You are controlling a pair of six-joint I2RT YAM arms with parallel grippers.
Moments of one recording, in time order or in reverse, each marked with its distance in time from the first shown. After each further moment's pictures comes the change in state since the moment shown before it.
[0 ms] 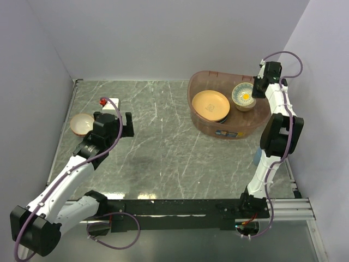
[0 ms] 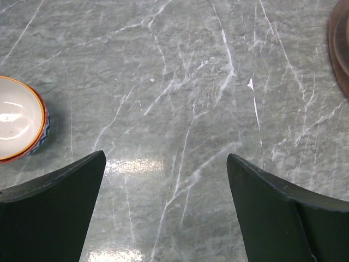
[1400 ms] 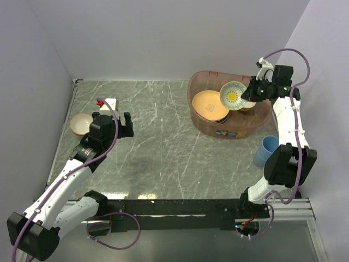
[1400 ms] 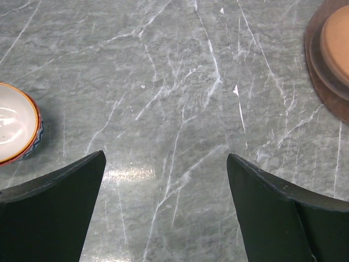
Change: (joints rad) left arm -0.002 -0.050 0.002 -0.006 0.029 -0.018; right arm 0.009 -0.450 -0.277 -0.053 -0.485 -0.058
